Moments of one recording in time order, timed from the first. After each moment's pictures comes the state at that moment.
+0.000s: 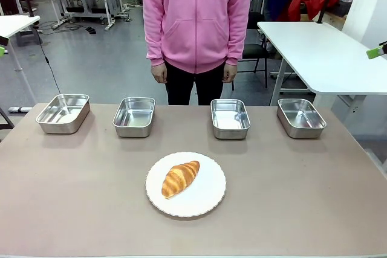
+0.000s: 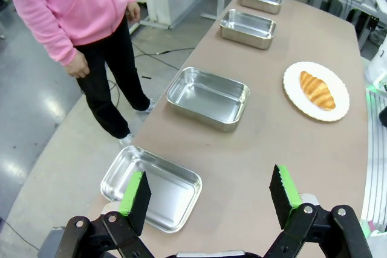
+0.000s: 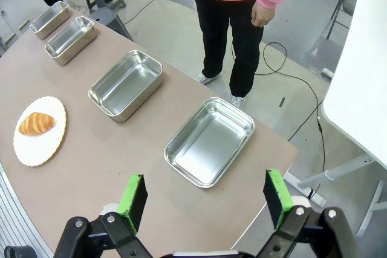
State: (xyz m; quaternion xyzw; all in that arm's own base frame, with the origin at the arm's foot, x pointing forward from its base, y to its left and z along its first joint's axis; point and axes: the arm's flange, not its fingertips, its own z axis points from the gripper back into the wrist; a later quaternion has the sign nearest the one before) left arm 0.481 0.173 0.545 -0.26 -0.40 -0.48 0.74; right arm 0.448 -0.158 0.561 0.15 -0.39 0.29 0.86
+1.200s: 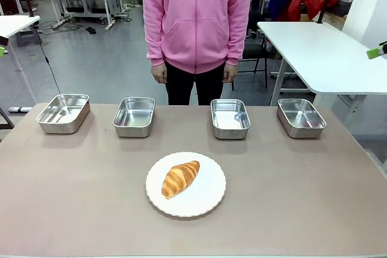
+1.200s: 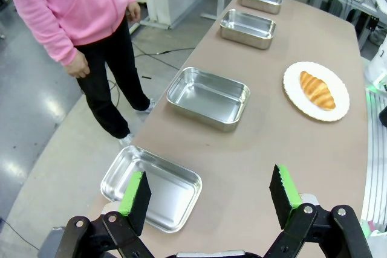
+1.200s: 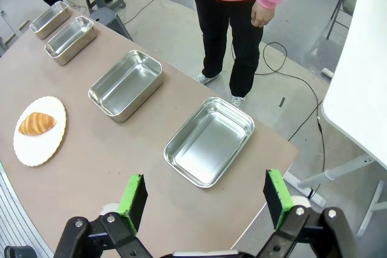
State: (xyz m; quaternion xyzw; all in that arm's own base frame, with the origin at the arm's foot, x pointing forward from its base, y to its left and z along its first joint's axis) left arm 0.481 0.173 0.545 -0.26 -0.40 -0.48 0.74; right arm 0.448 -0.158 0.561 0.15 -0.39 0.29 0.86
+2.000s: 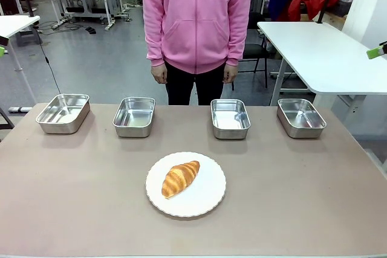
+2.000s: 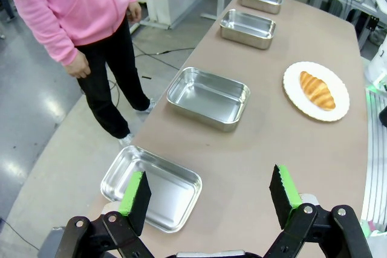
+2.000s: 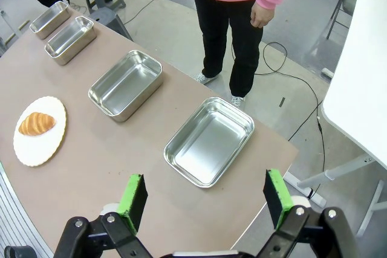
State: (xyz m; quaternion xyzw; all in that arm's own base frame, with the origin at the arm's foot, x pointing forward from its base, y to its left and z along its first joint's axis) left arm 0.481 0.173 0.545 -0.26 -0.40 -0.48 0.74; right arm 0.448 -0.158 0.561 0.15 -0.39 0.29 0.86
